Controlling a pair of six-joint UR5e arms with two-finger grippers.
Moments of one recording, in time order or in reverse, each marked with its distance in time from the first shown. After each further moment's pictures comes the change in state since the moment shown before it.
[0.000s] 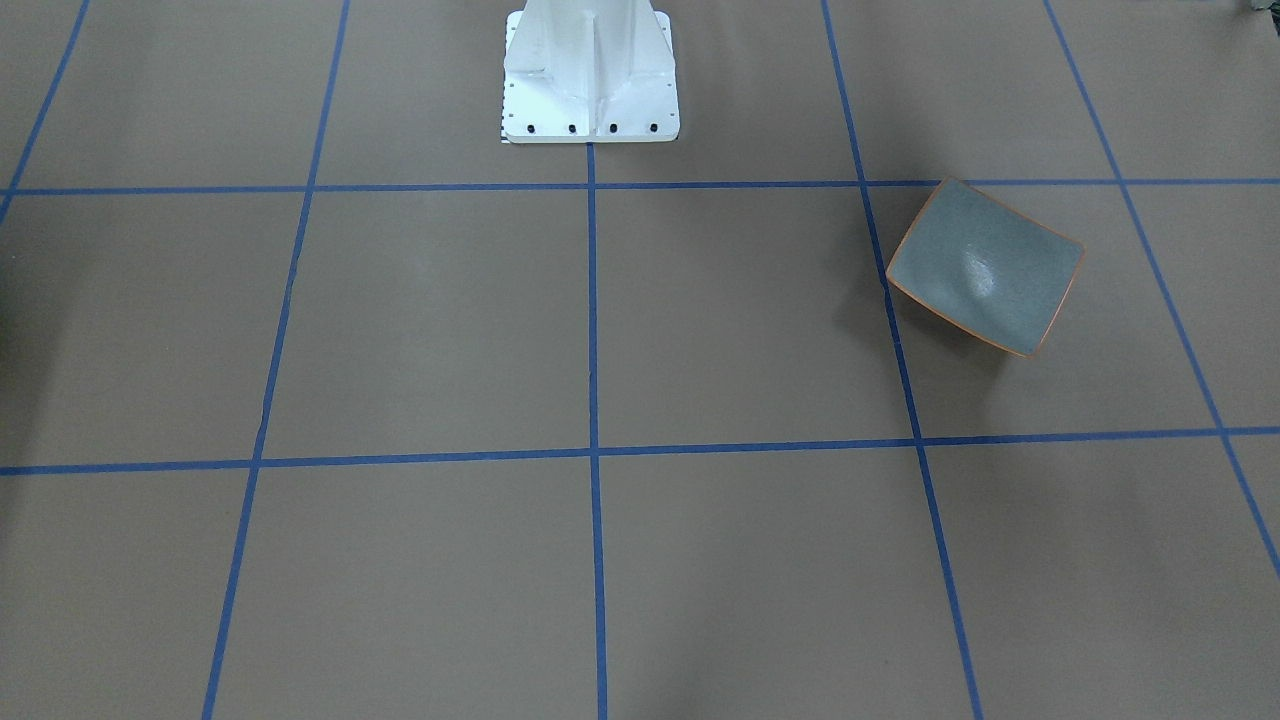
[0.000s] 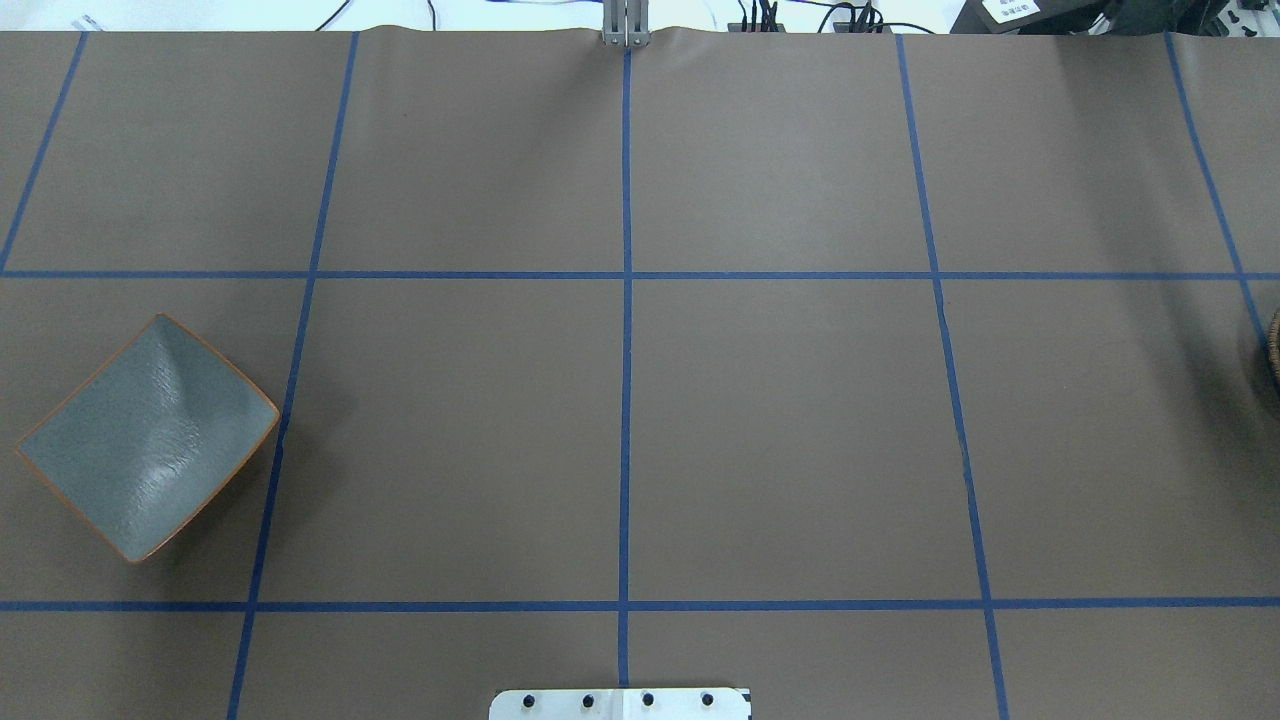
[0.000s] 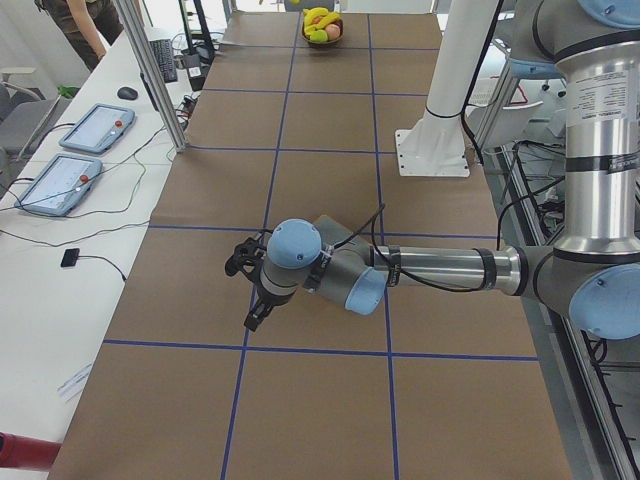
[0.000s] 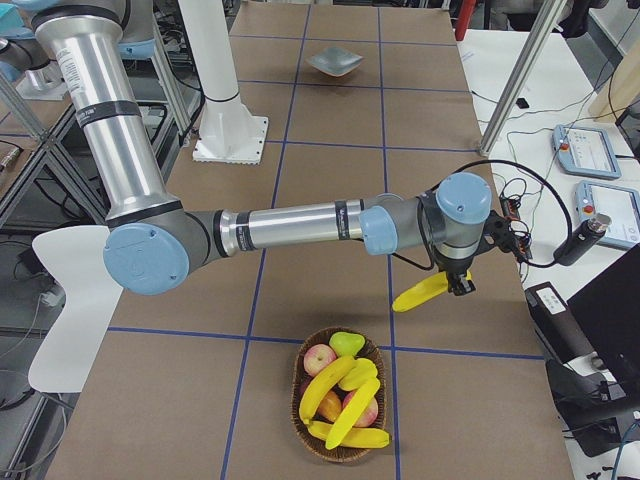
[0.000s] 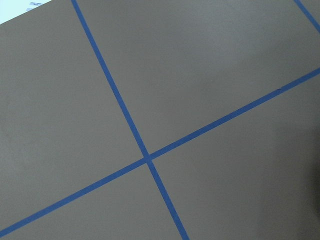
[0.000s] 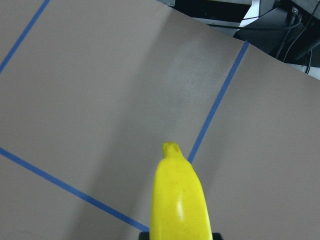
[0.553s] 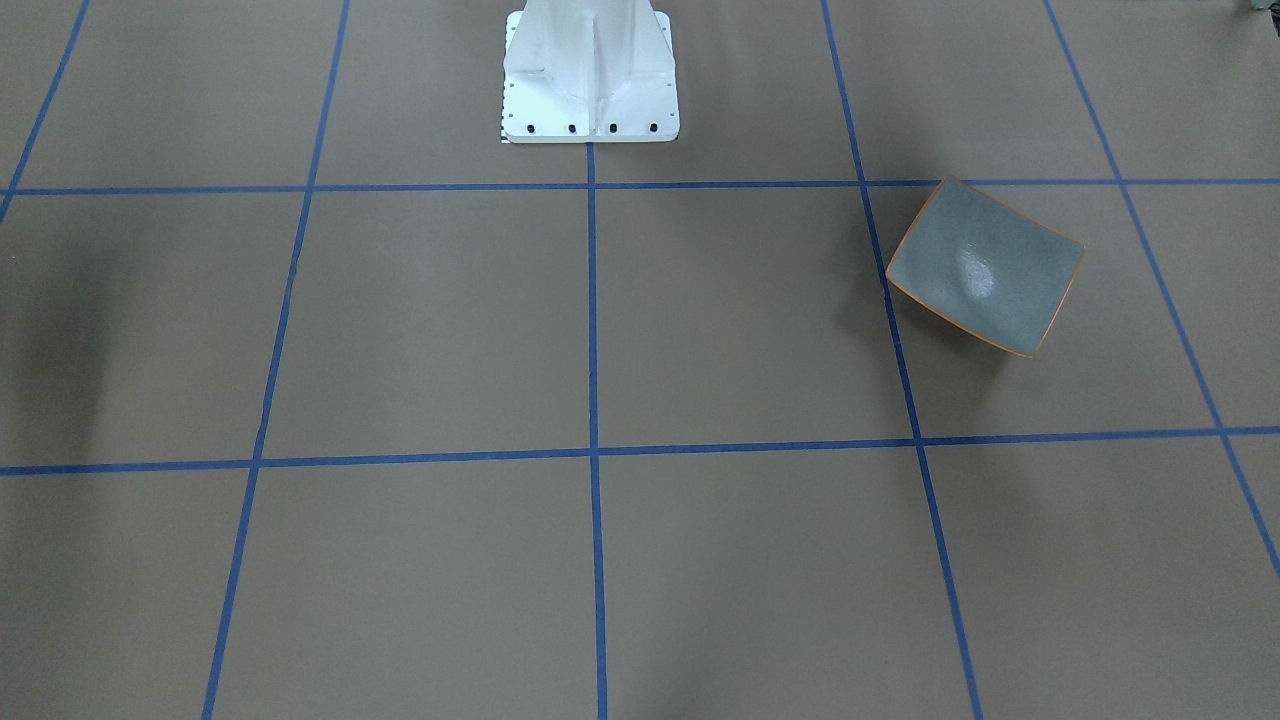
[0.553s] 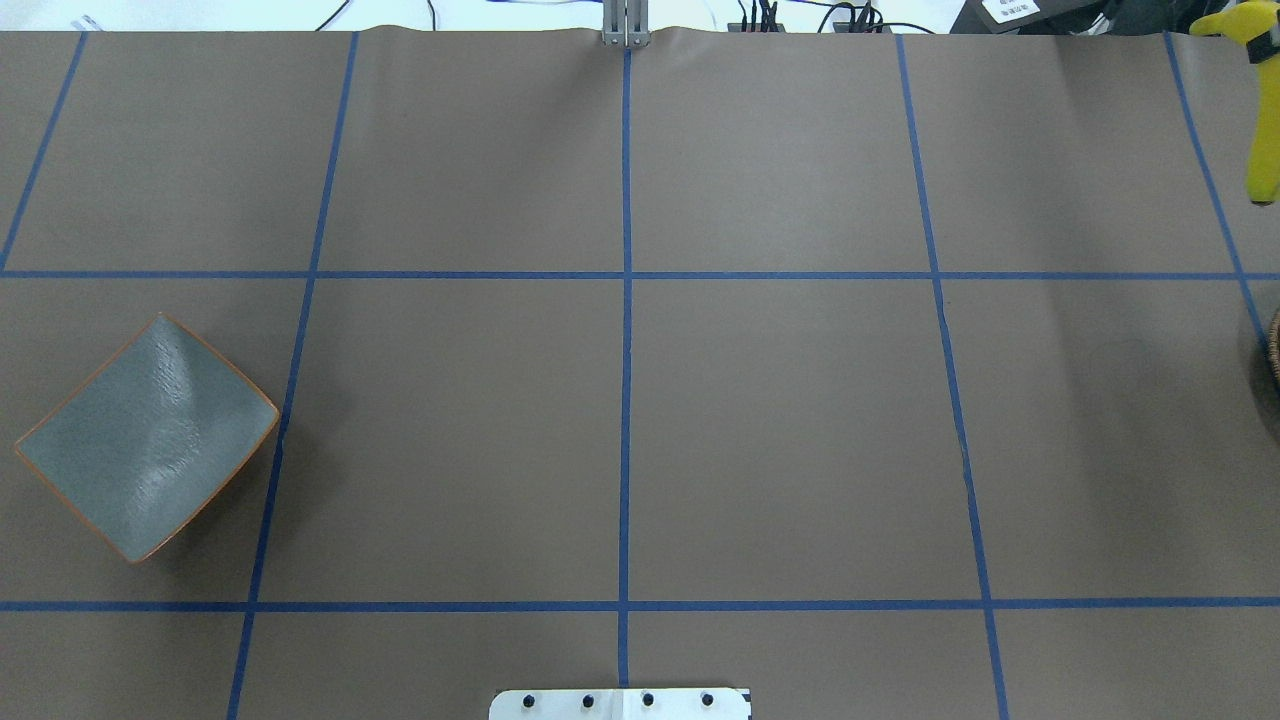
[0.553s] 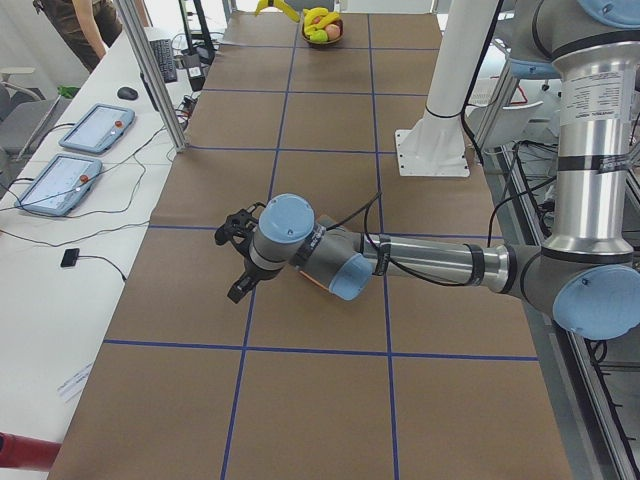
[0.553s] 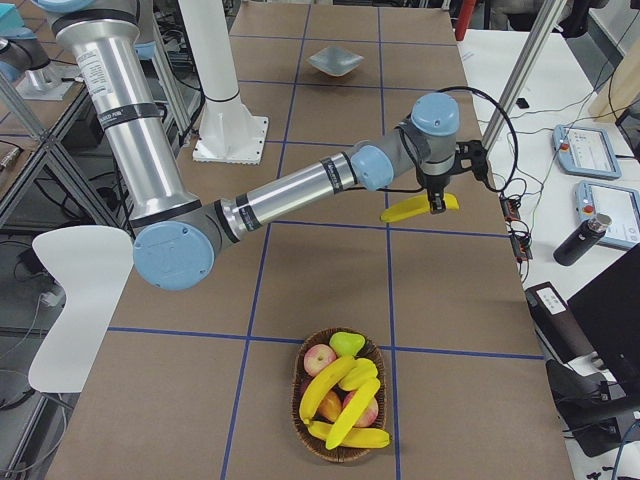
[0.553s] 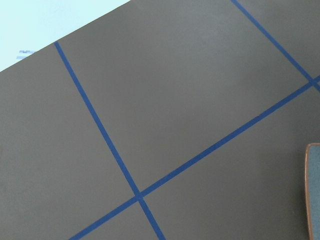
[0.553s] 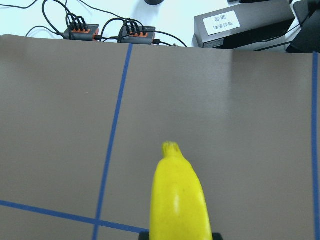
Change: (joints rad) left arm 0.012 -0.083 -0.024 -0.057 -0.044 -0.098; right arm -0.197 0.005 0.281 0.037 -0.004 0.651
